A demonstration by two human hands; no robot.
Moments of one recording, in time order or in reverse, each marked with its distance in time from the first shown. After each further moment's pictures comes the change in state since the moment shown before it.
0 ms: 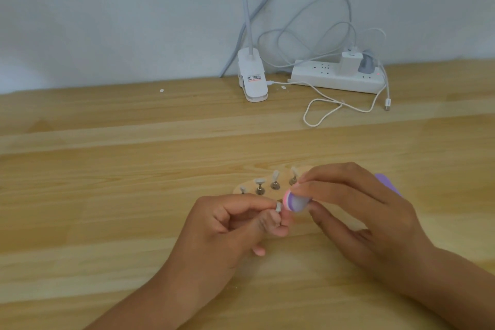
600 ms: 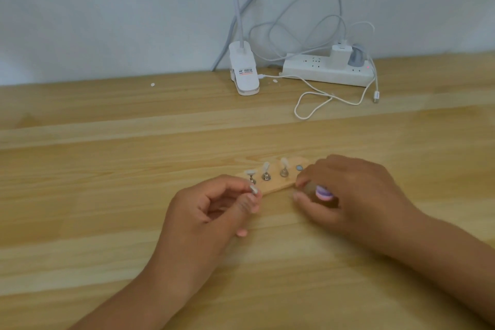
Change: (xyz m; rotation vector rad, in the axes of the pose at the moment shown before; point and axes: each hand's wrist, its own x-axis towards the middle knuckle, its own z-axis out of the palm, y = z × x) left_hand -0.002 -0.004 -0.001 0.136 0.170 0.116; right_hand 0.008 0.002 -0.013 -0.296 -0.343 0.291
